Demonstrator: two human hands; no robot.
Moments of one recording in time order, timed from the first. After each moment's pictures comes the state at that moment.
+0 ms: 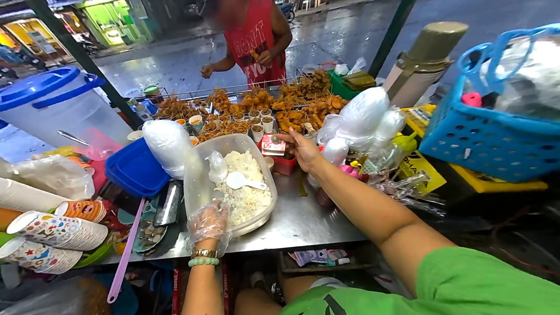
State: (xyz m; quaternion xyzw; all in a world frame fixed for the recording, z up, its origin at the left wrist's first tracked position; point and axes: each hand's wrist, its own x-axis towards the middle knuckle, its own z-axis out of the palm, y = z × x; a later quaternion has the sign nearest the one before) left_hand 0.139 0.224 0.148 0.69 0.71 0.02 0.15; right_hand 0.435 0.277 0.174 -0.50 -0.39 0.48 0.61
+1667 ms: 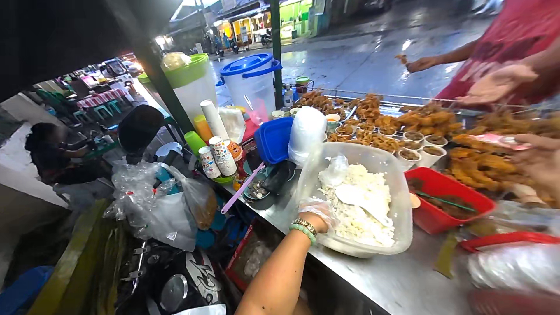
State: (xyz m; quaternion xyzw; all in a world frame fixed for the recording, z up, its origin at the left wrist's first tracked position) left_hand 0.153 0.222 0.159 0.67 0.69 -0.04 0.27; right_hand 0.452 0.349 0.272 -0.62 -0.28 0.42 0.61
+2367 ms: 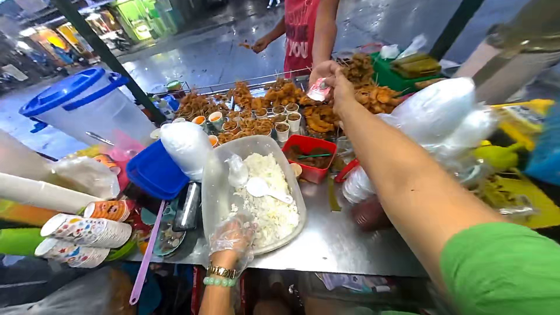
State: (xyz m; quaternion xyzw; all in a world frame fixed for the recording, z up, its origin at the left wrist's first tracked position) left_hand 0.144 0.238 0.146 0.67 0.70 -0.11 0.23; right_hand 0.517 0.463 0.208 -0.57 -0.32 0.38 0.65
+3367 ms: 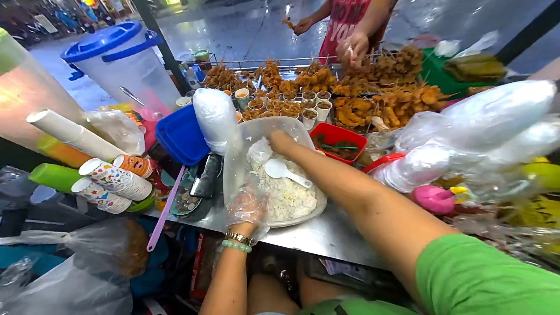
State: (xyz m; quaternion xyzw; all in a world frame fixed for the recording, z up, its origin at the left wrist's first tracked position) left_hand 0.147 0.224 0.154 0.63 0.75 0.03 0.22; right_hand 0.287 0.412 0.145 -0.56 -0.80 0.21 0.07
